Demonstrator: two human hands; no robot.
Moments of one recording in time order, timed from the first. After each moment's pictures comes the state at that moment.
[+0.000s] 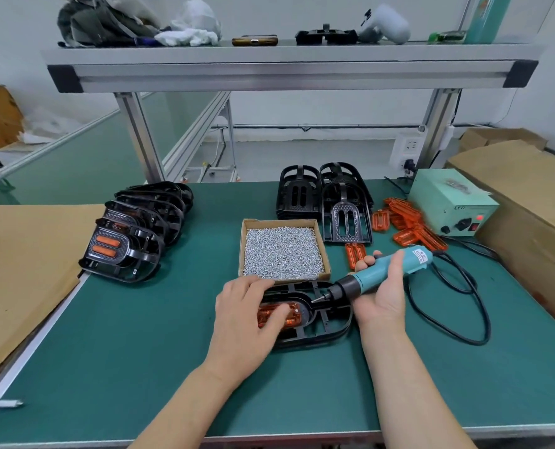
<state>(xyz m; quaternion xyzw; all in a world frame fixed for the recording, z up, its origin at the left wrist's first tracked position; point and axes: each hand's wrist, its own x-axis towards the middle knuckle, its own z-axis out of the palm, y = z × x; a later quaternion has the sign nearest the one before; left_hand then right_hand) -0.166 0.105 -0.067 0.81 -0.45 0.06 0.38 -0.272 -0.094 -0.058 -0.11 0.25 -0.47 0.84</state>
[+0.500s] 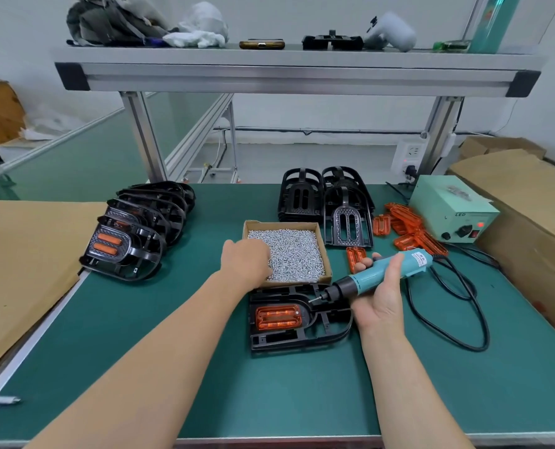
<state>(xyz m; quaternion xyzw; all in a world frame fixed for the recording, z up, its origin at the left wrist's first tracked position) -0.093 0.021 -0.019 0.90 -0.44 0.01 -0.01 -0.269 -0.097 -0.062 -0.13 0.24 -0.47 0.84</state>
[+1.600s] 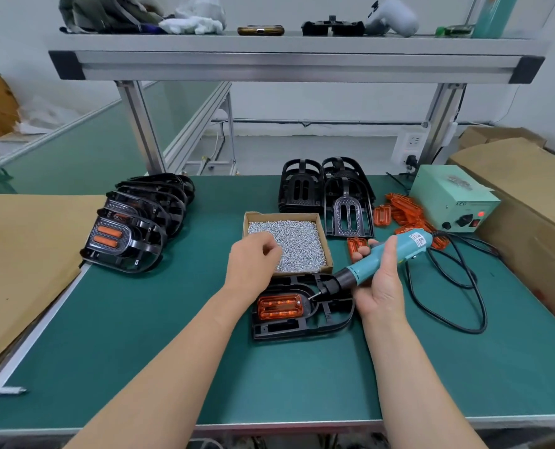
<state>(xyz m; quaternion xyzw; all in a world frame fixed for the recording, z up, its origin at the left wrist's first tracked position) -0.121 0.041 -0.030 0.84 -0.35 -0.05 0.41 -0.269 -0.099 -0.062 -0.22 0.26 -0.47 0.82</state>
